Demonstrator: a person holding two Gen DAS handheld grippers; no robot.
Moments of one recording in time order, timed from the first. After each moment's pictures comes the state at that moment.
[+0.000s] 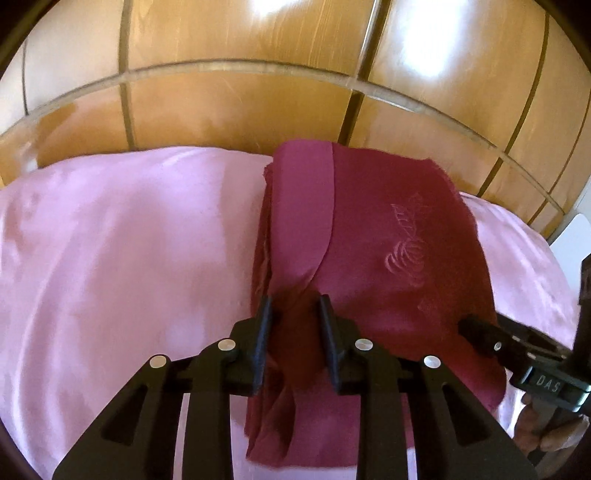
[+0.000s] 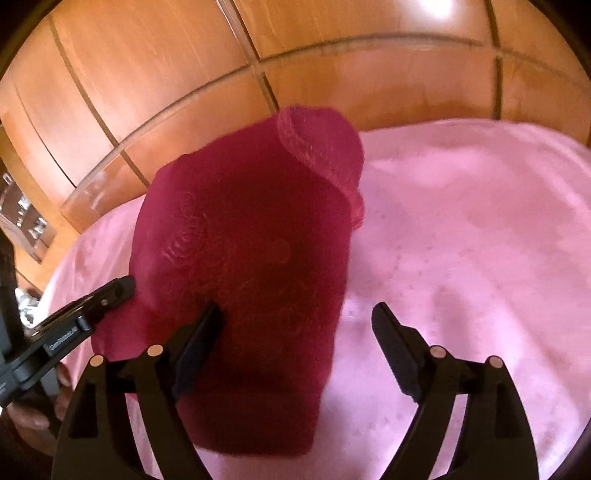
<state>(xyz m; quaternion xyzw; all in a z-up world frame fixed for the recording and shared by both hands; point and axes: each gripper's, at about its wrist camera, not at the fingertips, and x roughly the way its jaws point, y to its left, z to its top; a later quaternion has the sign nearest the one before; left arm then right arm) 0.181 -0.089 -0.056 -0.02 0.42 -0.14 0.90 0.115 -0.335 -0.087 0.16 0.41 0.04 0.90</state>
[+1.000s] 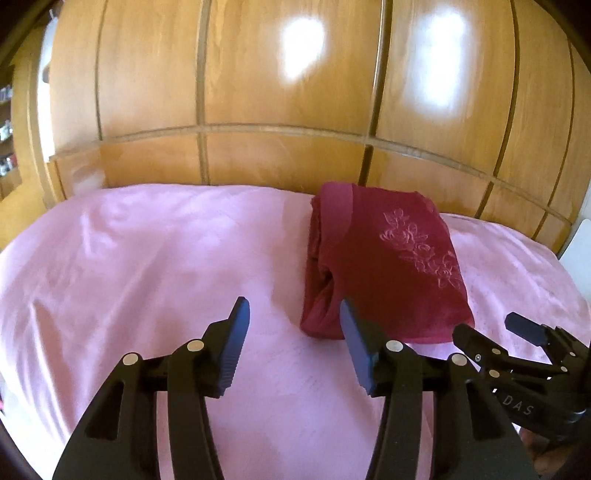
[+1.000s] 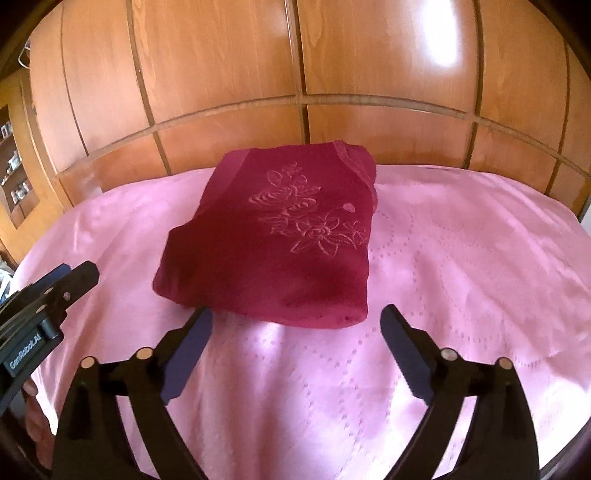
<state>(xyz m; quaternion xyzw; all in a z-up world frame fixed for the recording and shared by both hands) 0.049 -0.045 -0.003 -0.01 0.33 -0.08 0.94 0.008 -0.250 -0.044 0.07 0.36 0.00 0.93</state>
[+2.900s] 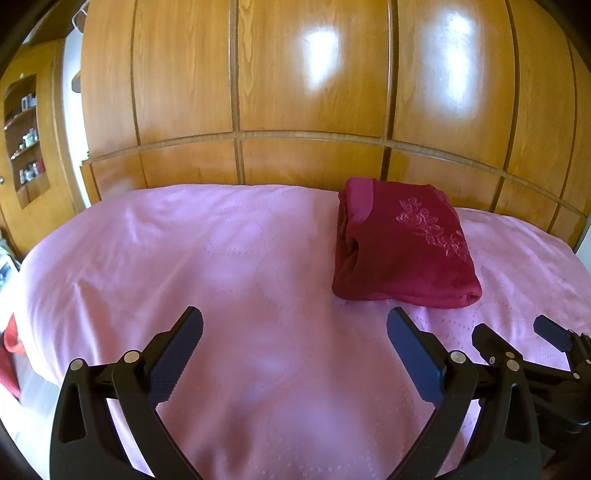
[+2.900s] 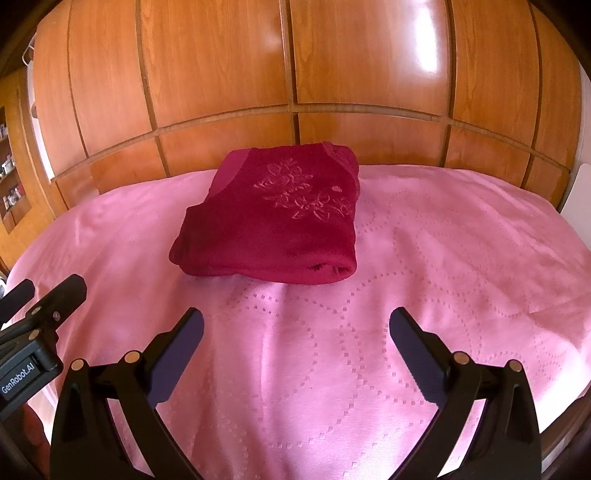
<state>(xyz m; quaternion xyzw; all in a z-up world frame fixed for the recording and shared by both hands) -0.008 -0.021 0.000 0.02 0.31 -0.03 0.95 -0.050 -0.229 -0.043 0.07 0.34 -0.03 0.94</state>
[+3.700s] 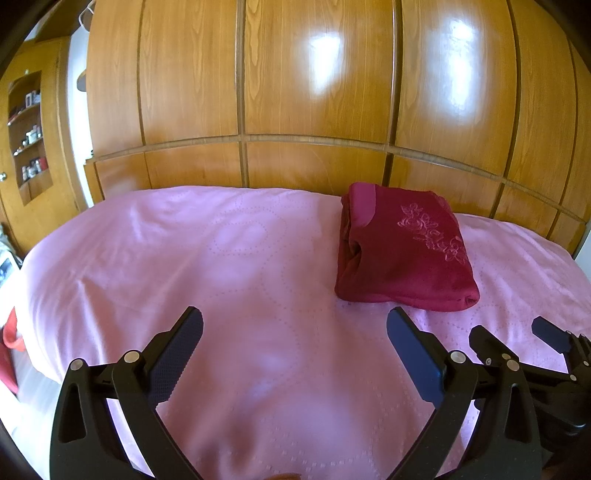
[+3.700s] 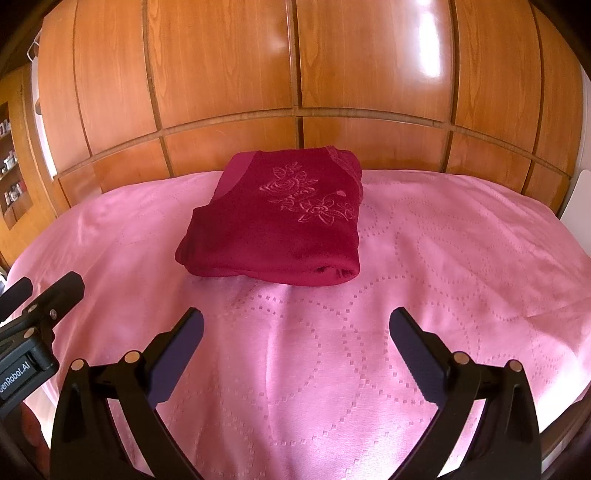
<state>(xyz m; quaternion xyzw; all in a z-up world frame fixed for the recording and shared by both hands) -0.013 -0.016 0.001 0.01 0.31 -0.03 0.95 -0.053 -0.222 -0.040 0.06 0.34 -0.03 0.94</state>
